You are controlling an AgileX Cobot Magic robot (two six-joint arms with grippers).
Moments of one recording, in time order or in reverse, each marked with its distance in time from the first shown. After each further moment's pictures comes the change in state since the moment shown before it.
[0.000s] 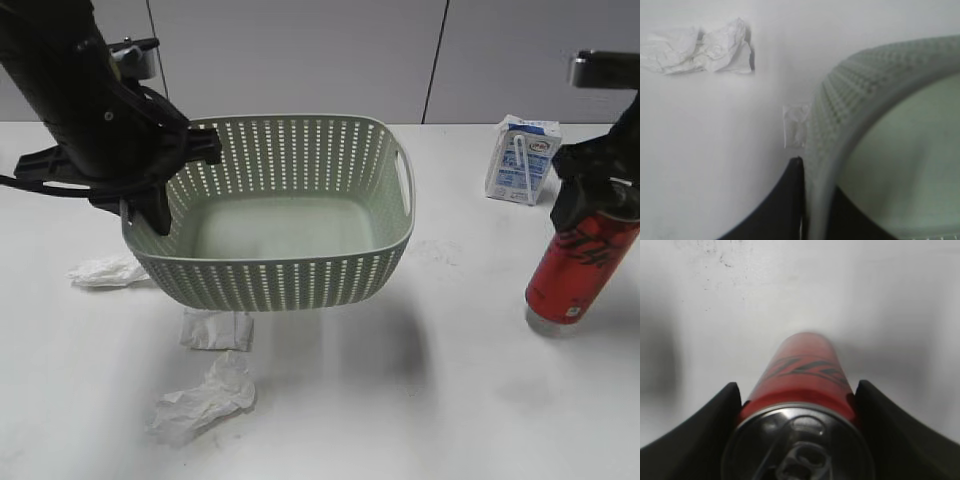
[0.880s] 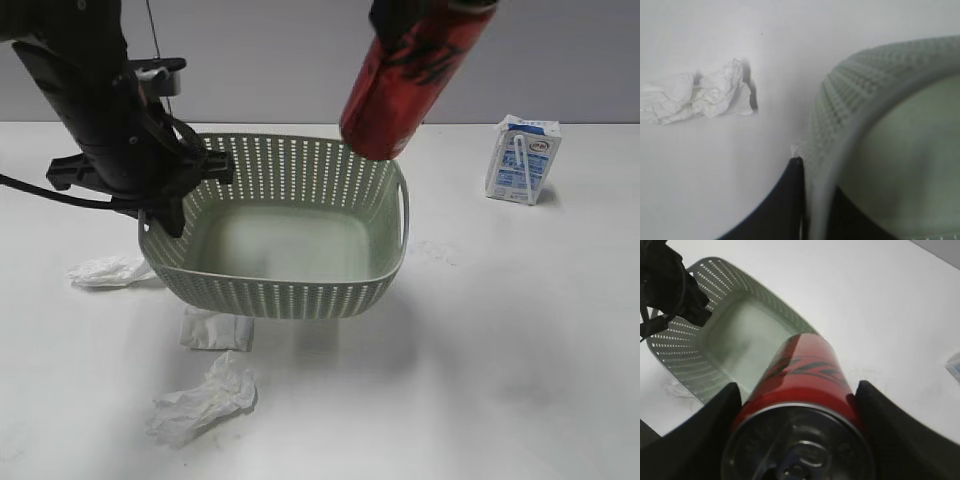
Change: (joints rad) left arm -0.002 0.082 0.000 0.060 -0.106 0.074; right arm 0.499 -0.075 -0.521 -0.042 0.195 -0.018
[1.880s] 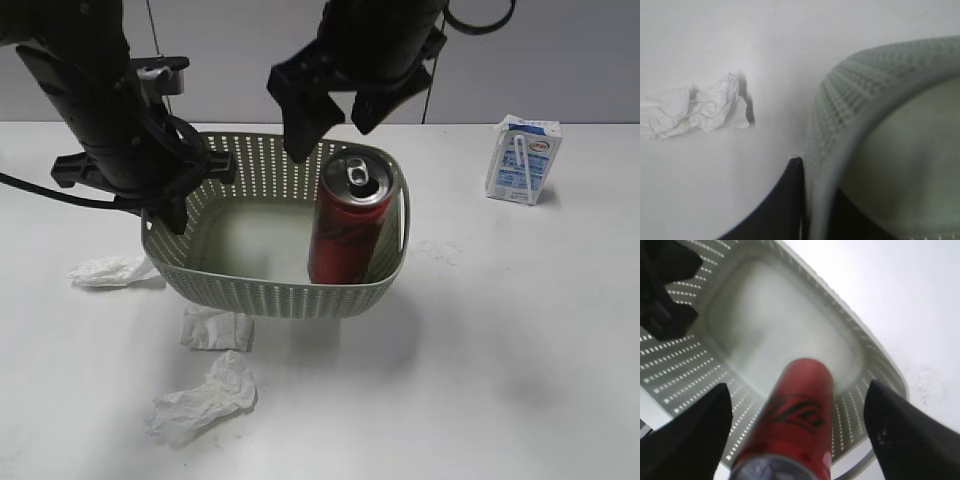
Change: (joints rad) left arm -0.001 0.003 0.003 0.006 -0.034 0.017; right arm 0.052 0.335 -0.083 0.033 0.013 0.000
